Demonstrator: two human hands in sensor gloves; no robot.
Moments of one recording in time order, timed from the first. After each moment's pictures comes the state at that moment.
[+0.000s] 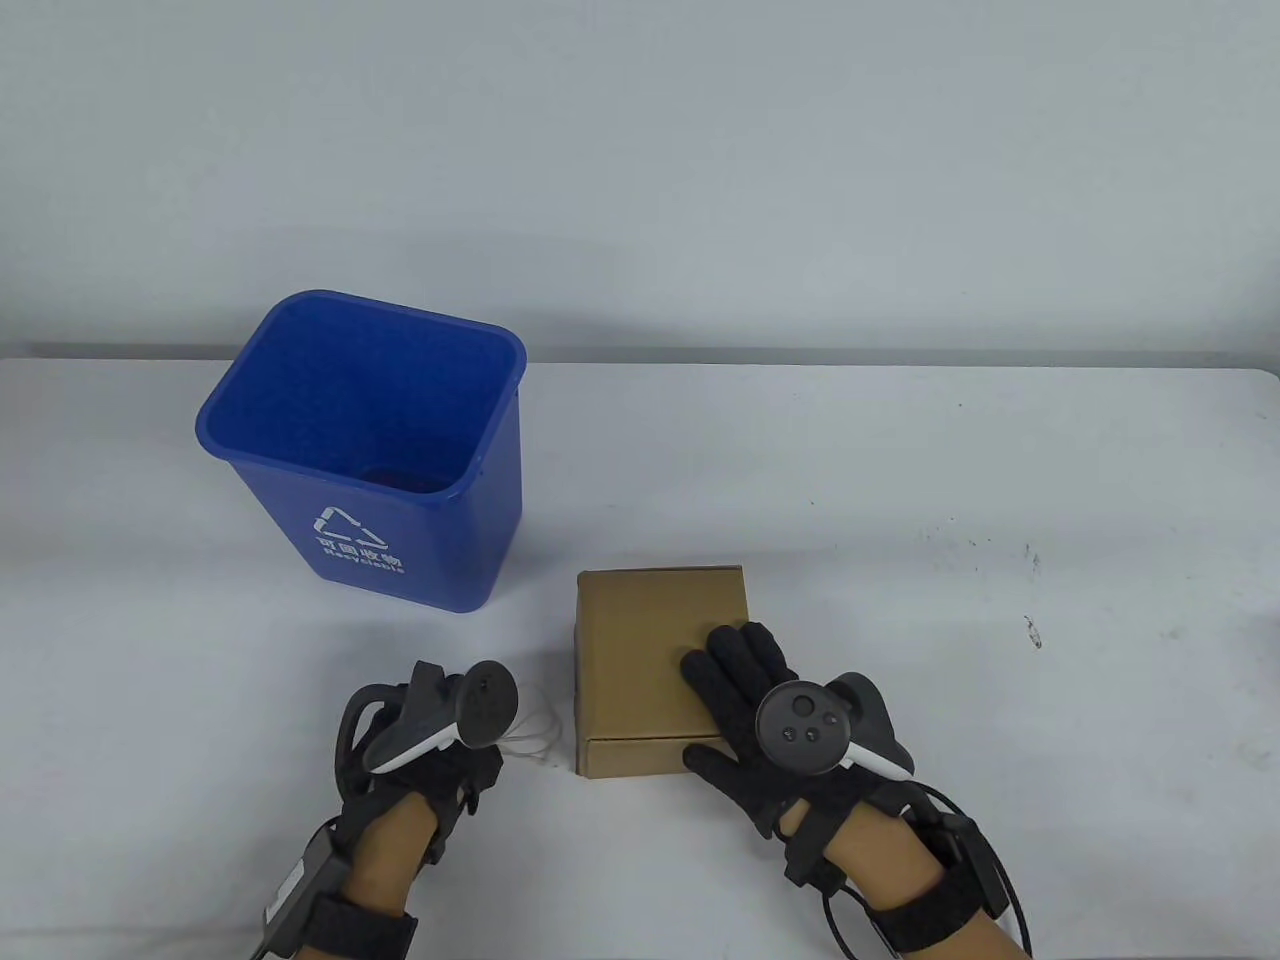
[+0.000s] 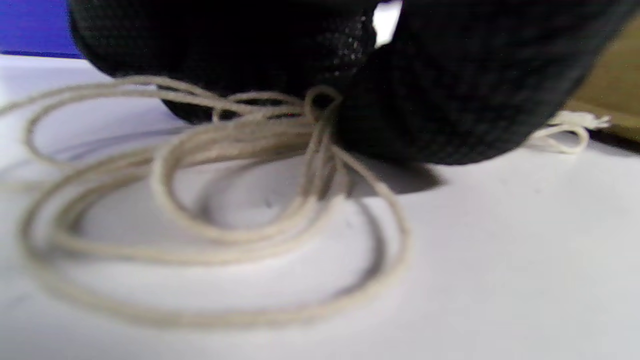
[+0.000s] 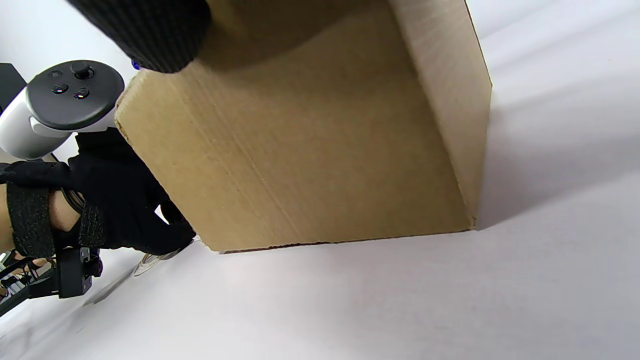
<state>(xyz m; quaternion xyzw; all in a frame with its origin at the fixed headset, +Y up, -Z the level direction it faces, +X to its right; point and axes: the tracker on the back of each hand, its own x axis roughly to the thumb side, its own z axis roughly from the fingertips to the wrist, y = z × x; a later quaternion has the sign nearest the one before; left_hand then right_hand) -0.188 -0.755 -0.296 -0.12 -0.12 0.01 0.98 0.121 -0.729 -0.282 0.31 0.10 0.92 0.24</state>
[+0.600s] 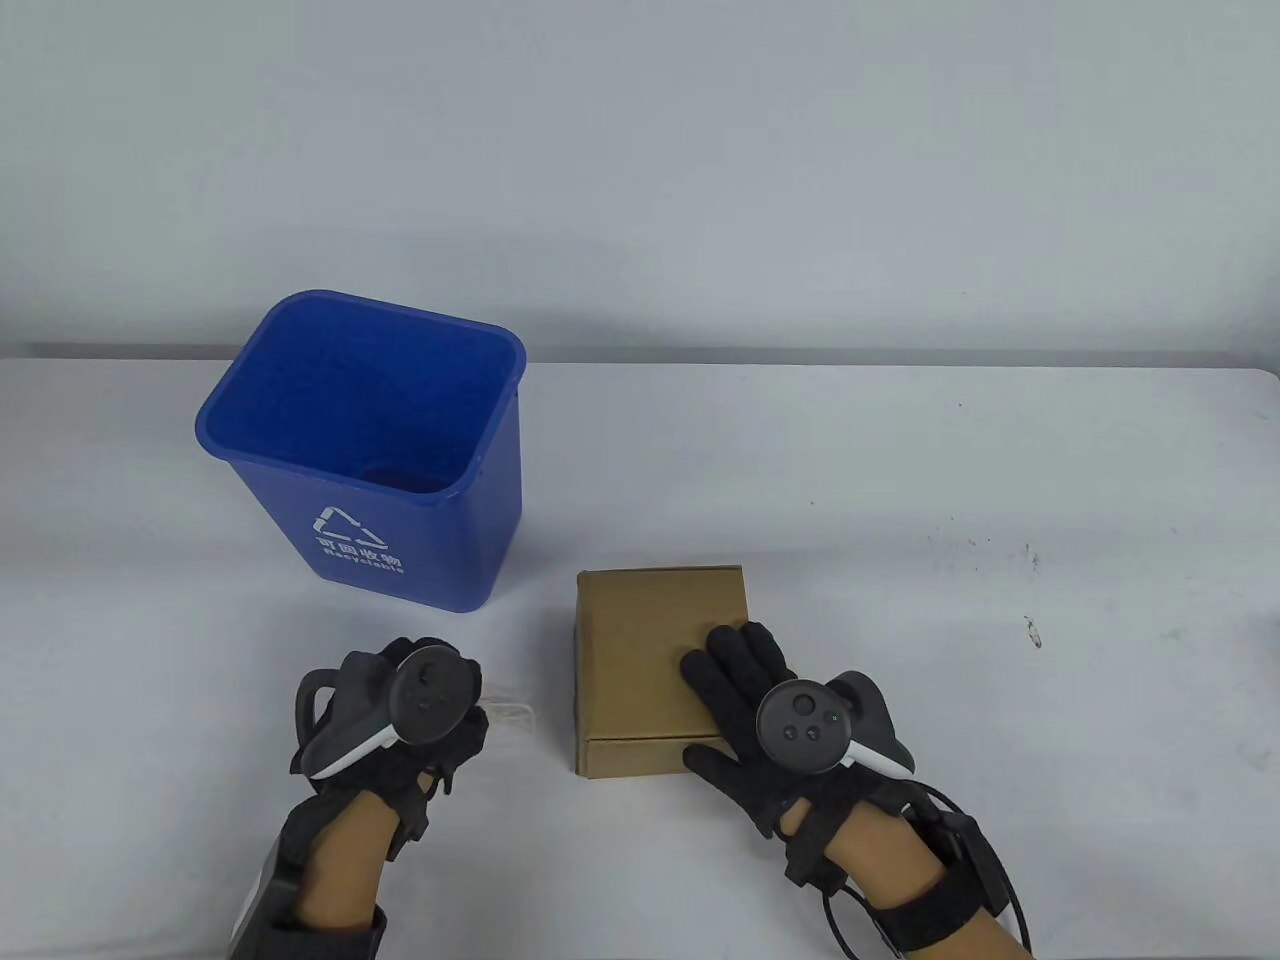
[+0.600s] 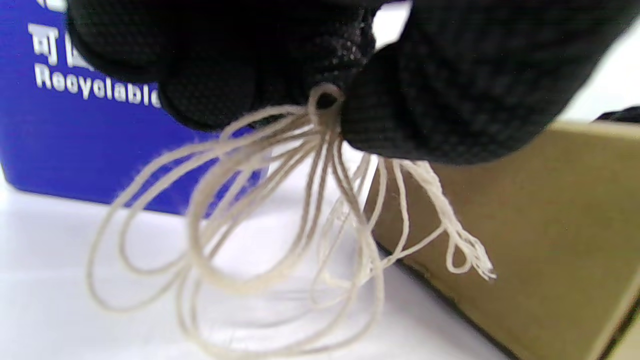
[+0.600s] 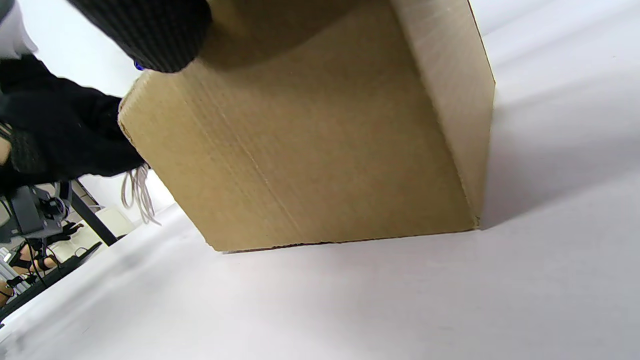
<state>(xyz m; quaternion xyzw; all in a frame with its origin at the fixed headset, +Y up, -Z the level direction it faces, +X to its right) -0.205 -0.667 -0.279 -0.01 -0.12 0.07 0.99 0.120 -0.729 -0.282 0.31 0.10 0.91 0.24</state>
